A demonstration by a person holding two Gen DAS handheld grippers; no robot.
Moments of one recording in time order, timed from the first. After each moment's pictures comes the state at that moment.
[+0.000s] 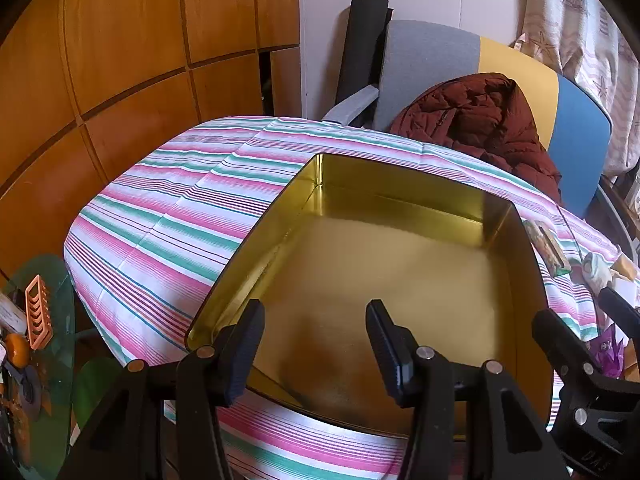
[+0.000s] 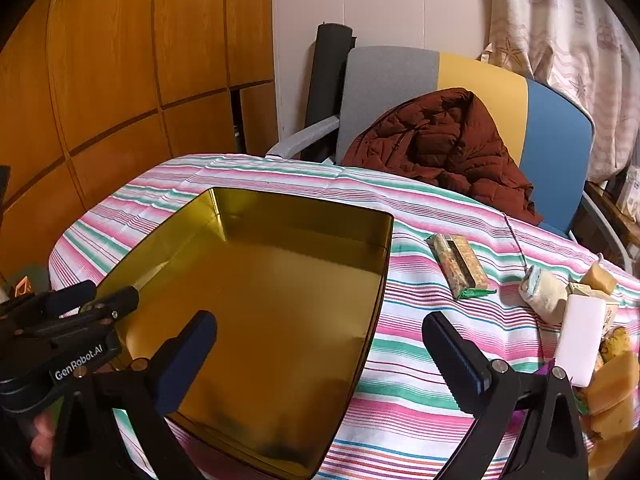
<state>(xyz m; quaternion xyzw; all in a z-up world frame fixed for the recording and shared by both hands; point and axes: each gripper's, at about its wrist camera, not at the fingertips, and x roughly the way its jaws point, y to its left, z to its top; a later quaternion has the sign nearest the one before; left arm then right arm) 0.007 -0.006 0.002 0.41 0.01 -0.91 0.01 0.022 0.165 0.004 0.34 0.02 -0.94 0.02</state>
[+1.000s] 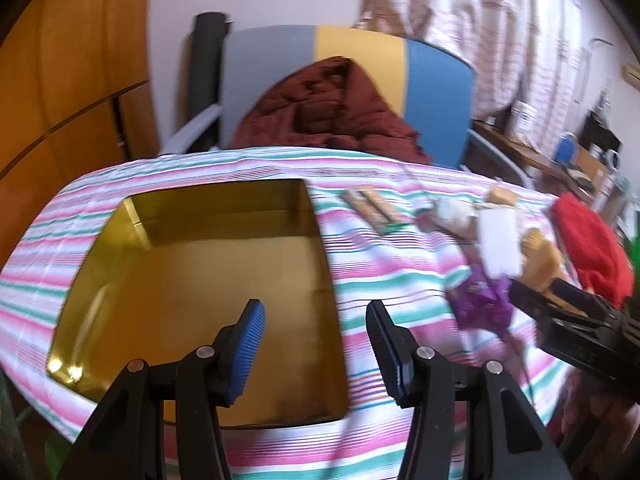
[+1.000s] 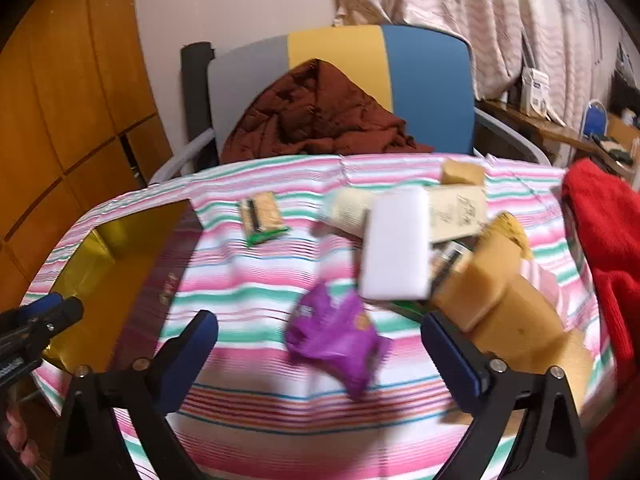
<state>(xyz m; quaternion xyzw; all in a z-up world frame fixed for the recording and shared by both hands) 0.054 0.132 0.022 0.38 -0.06 -0.89 -0.24 0.116 0.357 -0.008 0.35 -0.11 -0.92 -0.13</state>
